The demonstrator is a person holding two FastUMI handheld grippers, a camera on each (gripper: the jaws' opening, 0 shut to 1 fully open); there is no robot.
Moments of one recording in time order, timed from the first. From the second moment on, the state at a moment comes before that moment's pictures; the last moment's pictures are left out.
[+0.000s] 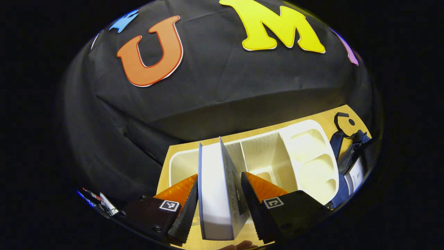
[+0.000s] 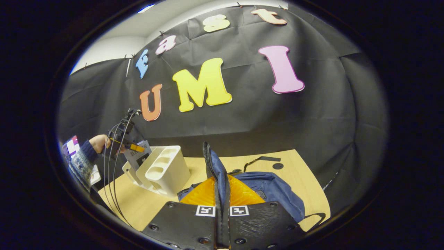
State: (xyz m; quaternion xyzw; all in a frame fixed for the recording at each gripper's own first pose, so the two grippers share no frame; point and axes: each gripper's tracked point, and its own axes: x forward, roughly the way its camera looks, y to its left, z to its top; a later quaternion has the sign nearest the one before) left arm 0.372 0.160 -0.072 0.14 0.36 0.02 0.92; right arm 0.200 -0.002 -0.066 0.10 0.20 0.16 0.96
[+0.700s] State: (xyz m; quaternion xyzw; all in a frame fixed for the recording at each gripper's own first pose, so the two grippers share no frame) left arm 0.333 0.140 -0.074 0.09 0.41 0.01 0.91; right arm 0.191 -0.007 -0.073 0.12 0.20 0.15 0.96
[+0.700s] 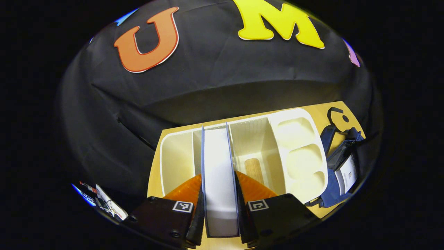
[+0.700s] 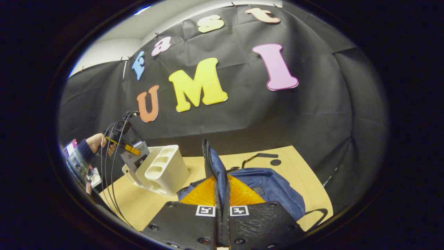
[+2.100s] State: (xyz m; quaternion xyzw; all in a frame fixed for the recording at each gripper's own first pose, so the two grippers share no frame) left arm 0.097 0.147 -0.065 -0.17 0.33 0.02 0.93; right arm 0.173 0.017 -0.101 0.09 0.23 0.14 0.96
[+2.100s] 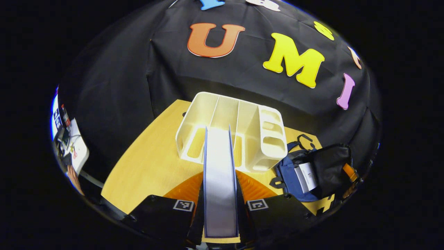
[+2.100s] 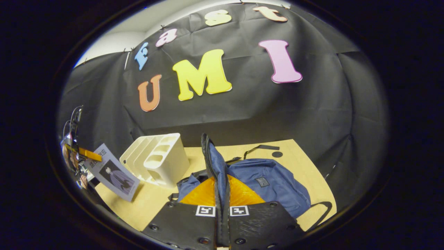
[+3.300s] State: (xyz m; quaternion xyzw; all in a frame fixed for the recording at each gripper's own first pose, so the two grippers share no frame) left arm 0.122 0.027 -0.101 -0.59 0.23 -0.15 0.76; right arm 0.185 0.014 -0.092 0.10 0.23 0.14 0.96
